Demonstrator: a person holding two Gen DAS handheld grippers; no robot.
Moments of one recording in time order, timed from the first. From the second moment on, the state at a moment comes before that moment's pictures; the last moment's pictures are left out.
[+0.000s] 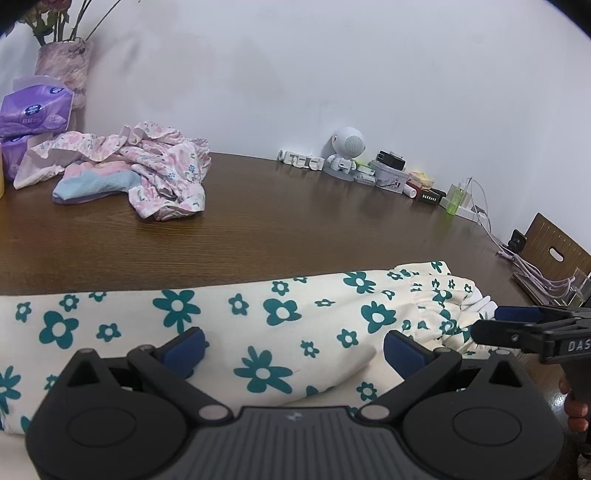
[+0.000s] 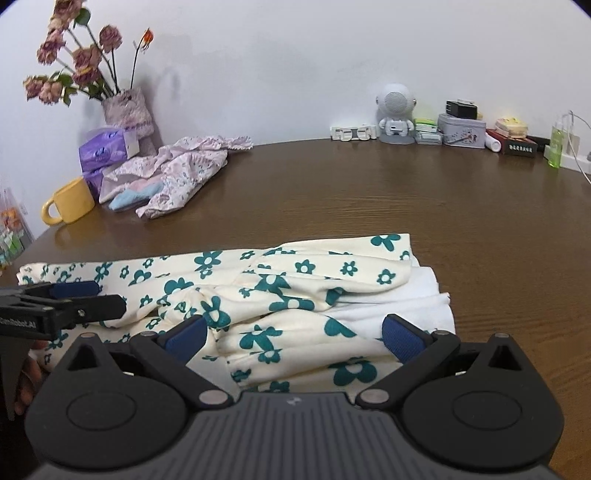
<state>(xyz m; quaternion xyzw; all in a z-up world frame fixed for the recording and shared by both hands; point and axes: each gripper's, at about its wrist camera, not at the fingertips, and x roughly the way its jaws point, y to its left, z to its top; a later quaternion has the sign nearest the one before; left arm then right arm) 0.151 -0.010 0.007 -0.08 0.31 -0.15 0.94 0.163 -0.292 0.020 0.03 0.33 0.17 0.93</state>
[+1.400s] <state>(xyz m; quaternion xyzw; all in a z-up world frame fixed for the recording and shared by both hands) 0.116 -0.027 0.036 -0.07 0.26 -0.17 0.95 0.114 -0.316 0.029 0.10 0.31 0.05 0.95</state>
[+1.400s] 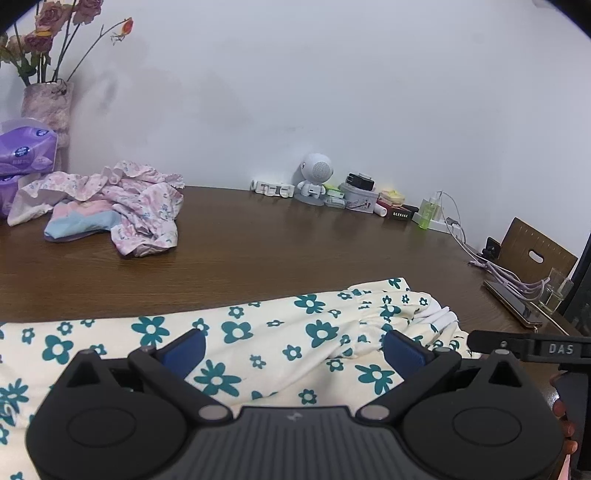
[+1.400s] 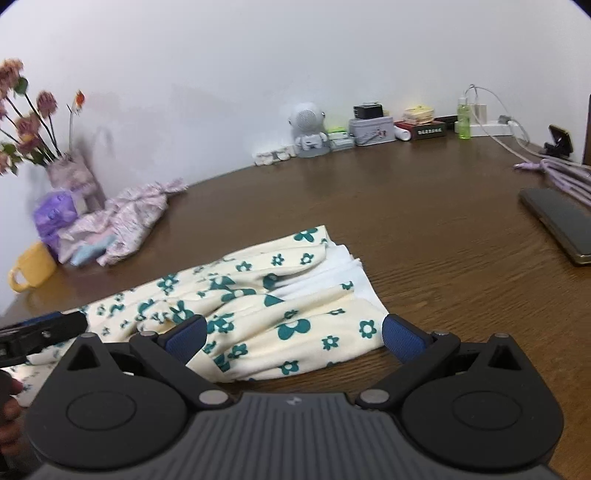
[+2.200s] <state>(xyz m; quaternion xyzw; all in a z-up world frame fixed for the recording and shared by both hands) 0.096 -0.018 0.041 -0.07 0.26 -0.17 0.95 0.103 -0.297 0.025 0.08 0.30 0.06 0.95</state>
